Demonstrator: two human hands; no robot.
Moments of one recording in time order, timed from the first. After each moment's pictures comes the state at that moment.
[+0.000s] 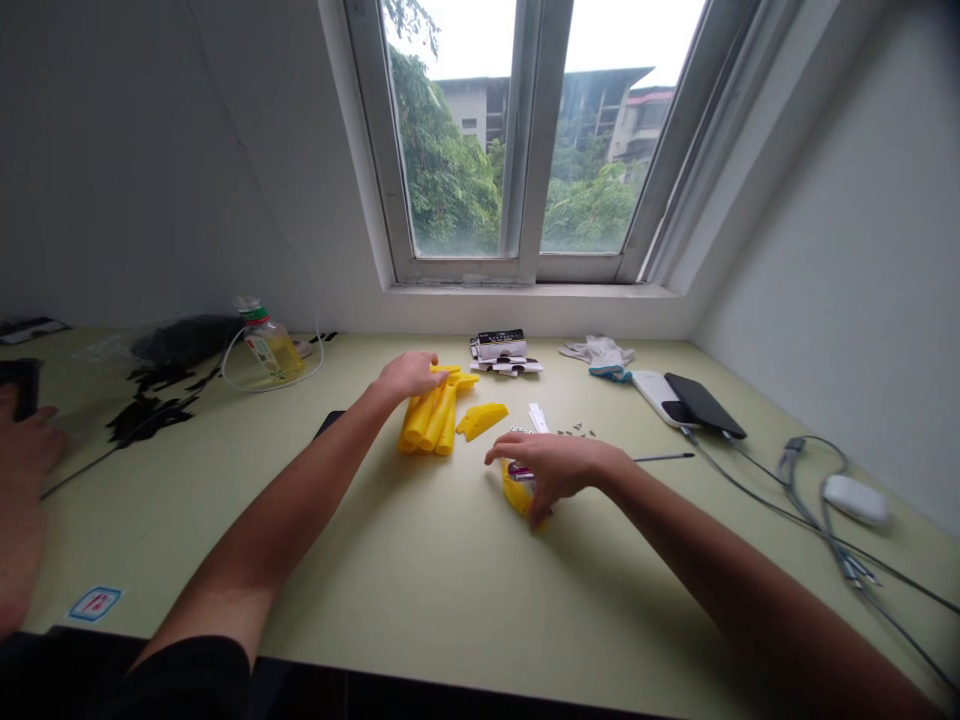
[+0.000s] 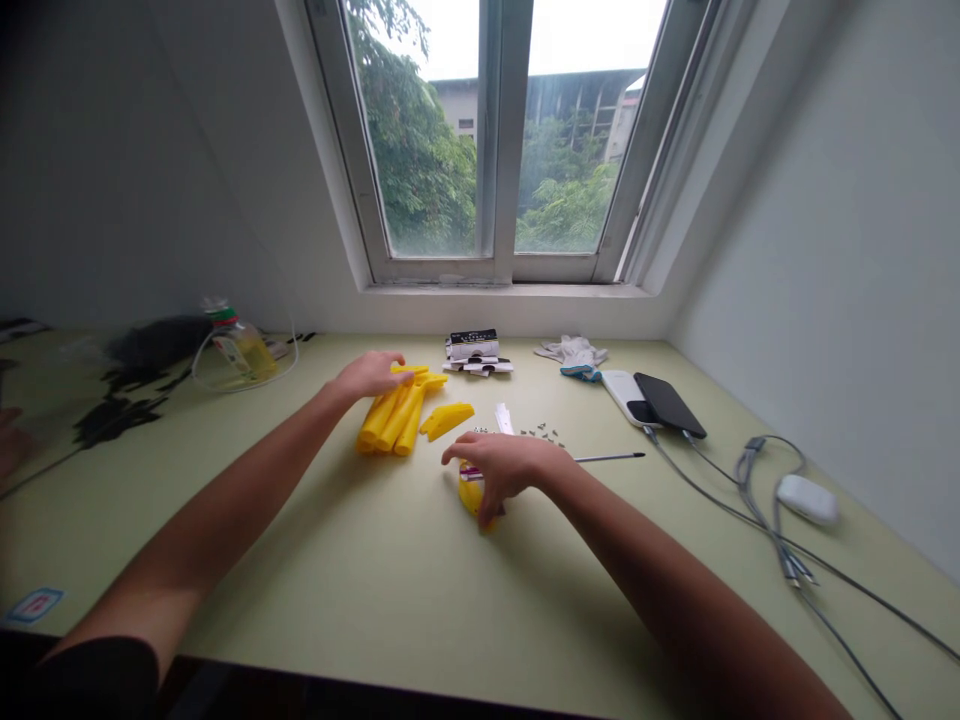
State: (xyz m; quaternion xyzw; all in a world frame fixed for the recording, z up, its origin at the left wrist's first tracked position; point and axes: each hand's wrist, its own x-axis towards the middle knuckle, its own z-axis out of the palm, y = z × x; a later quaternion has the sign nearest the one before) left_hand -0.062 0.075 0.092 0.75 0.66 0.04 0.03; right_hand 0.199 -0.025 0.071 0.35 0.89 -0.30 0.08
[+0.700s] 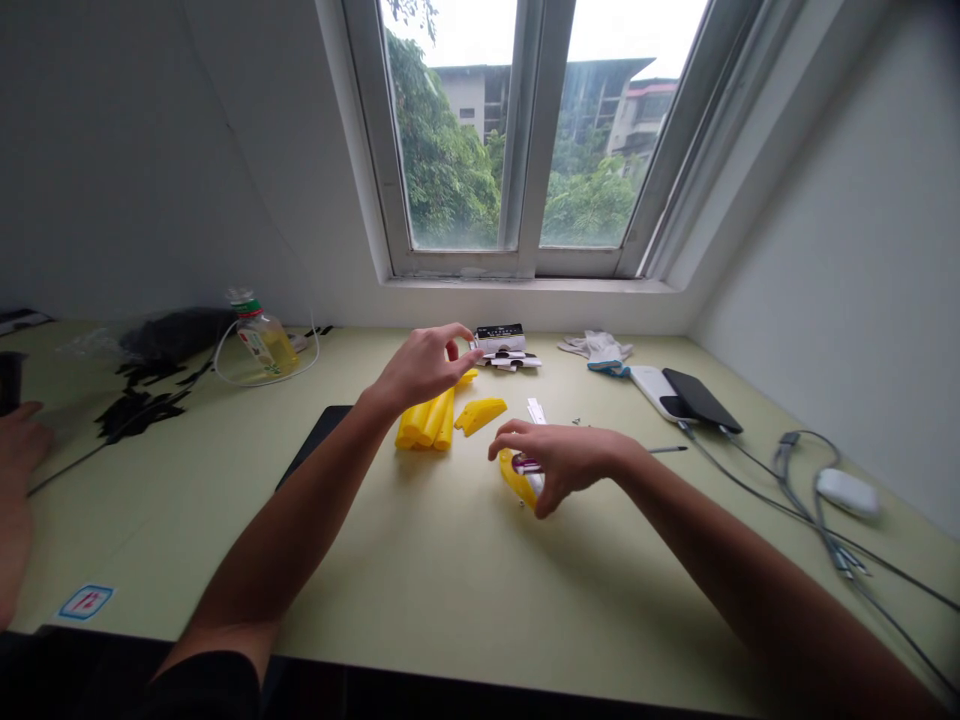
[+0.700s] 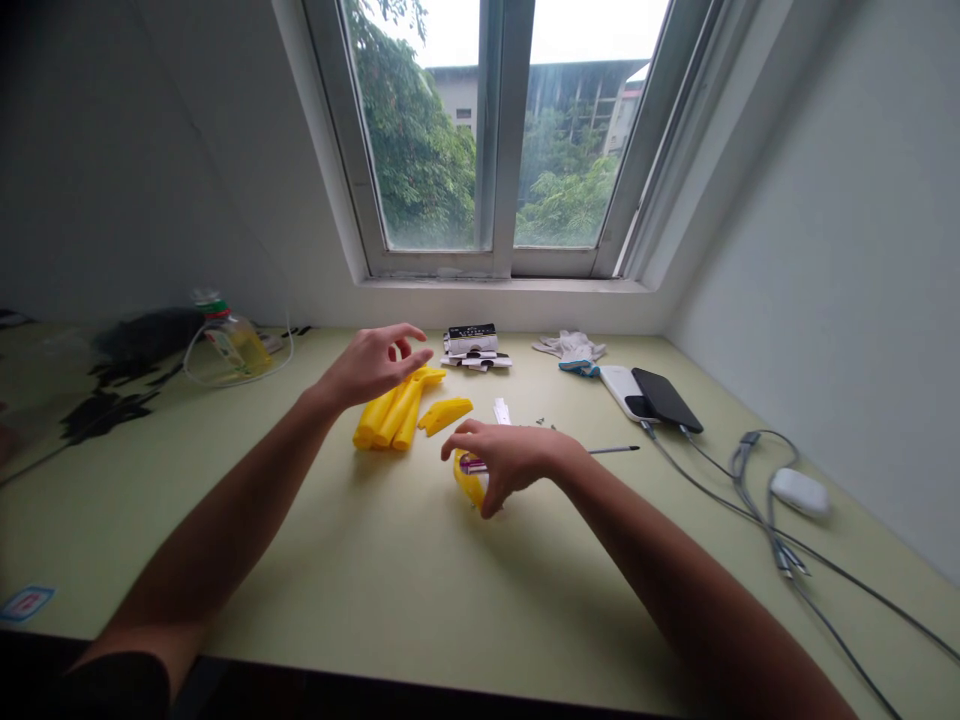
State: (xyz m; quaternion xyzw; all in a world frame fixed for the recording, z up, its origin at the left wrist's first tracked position) left_hand -0.028 0.000 0.144 0.82 0.49 0.30 0.05; right_hand 0.206 -0.032 0.089 0.33 0.89 -0.31 0.06
